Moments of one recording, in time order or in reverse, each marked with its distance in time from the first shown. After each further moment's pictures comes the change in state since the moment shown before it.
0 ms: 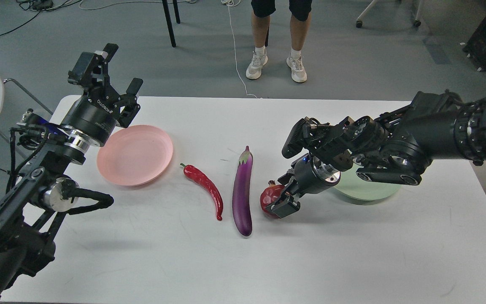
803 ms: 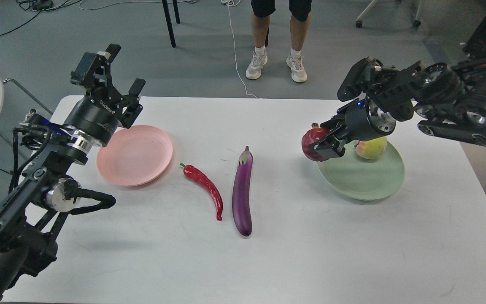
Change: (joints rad) left arm -0.003 -0.008 0.009 0.000 0.000 -0.001 0.000; right arm 0.118 -0.336 0.020 -0.014 -0.175 0.001 0.000
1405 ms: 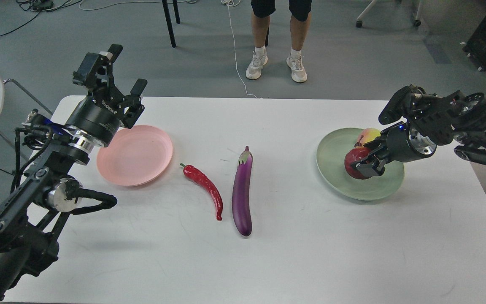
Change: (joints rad) left arm -0.001 -0.004 0.002 0.002 0.002 0.001 0.000; right arm -0.173 -0.055 -0.006 -0.082 -0.030 -0.002 0.000
